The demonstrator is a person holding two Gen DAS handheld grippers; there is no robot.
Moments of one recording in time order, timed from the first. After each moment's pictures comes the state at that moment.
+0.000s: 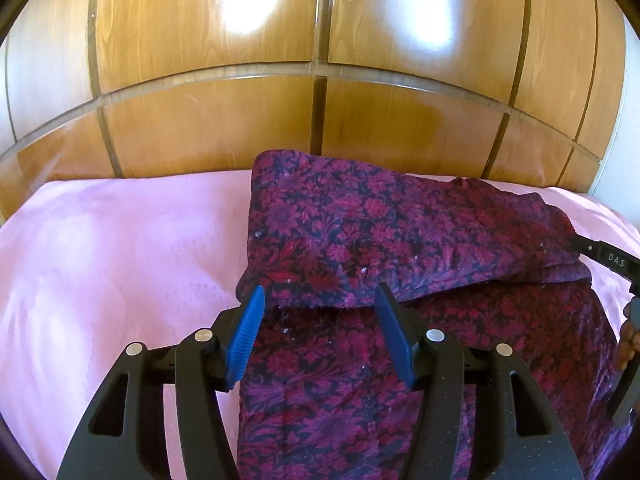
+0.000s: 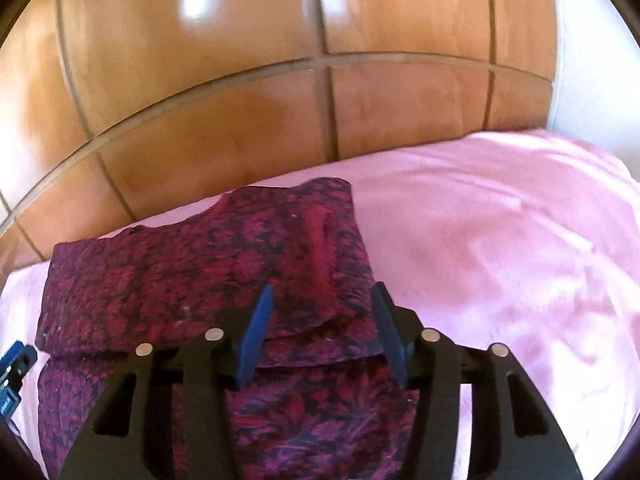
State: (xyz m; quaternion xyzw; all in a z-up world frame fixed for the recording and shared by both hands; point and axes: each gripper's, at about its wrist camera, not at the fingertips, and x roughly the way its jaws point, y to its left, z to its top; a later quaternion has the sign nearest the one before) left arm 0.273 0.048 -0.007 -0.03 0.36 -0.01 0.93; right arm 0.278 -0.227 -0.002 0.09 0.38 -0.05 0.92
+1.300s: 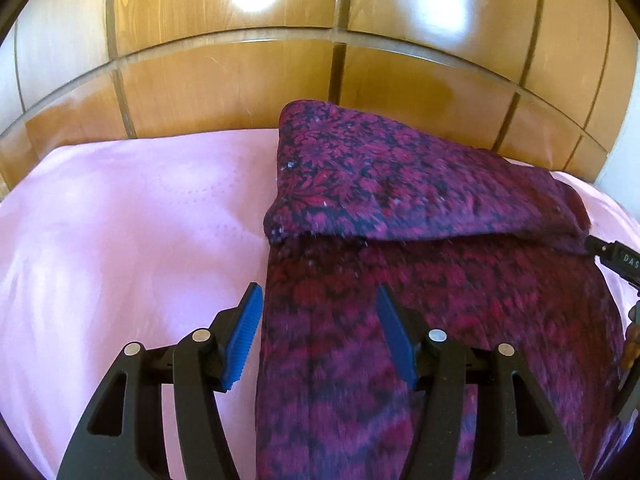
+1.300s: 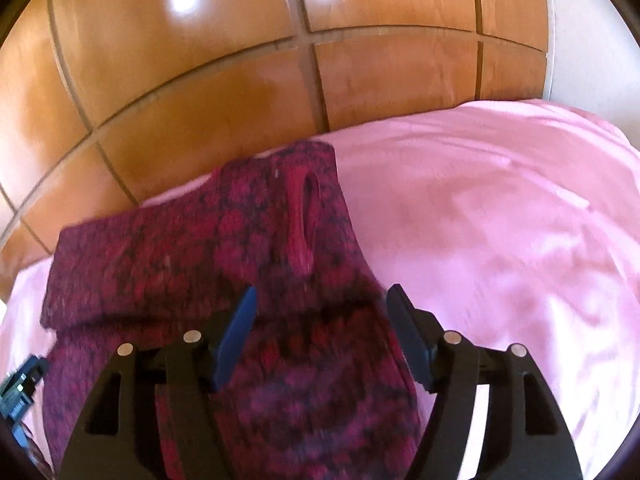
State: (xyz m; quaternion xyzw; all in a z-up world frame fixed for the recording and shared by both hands) left arm 0.244 0.066 -0.026 -0.04 0.40 0.00 0.92; right arm 0.249 -0.234 -0.020 0.11 0.41 -0.04 0.91
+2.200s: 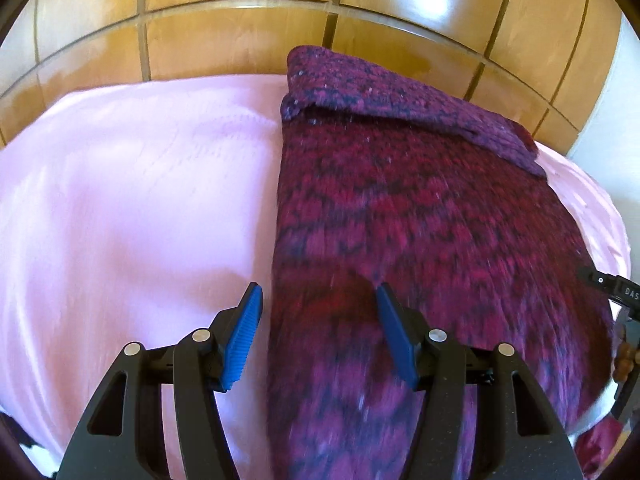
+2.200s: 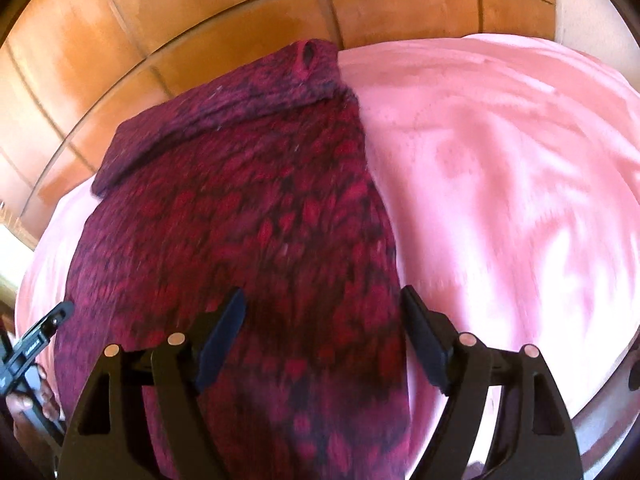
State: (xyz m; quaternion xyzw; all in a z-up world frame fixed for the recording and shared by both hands) left arm 0.110 0.084 -0.044 -0.07 0.44 -0.04 0.90; right arm 0.095 -0.252 -0.040 0.12 0.48 0.05 0.86
